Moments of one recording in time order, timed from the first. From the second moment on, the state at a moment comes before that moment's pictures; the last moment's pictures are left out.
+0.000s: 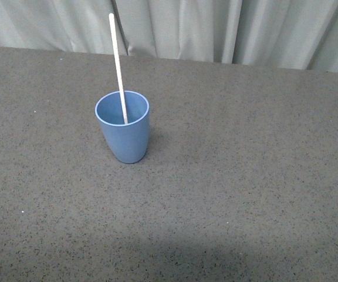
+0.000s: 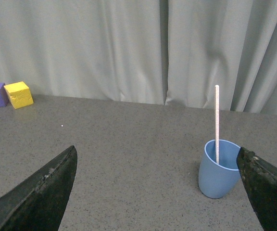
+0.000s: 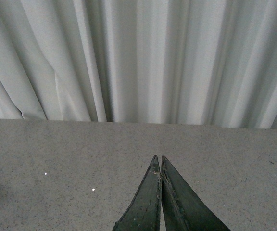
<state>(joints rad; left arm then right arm) 0.00 0.00 0.02 0.00 0.00 0.00 0.00 0.54 0.00 0.53 0.00 0.00</state>
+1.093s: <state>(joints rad) 0.00 0.00 0.02 0.00 0.00 0.00 0.00 0.01 0.01 0.00 0.00 0.00</state>
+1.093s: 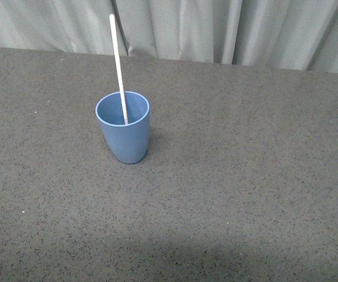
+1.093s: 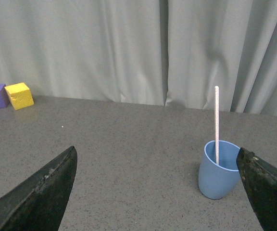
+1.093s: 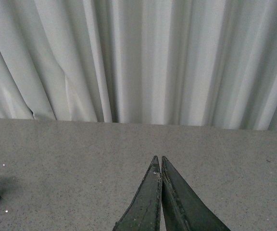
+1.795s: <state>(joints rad) 0.00 0.00 0.02 0.00 0.00 0.00 0.00 0.00 0.01 0.00 0.00 0.00</state>
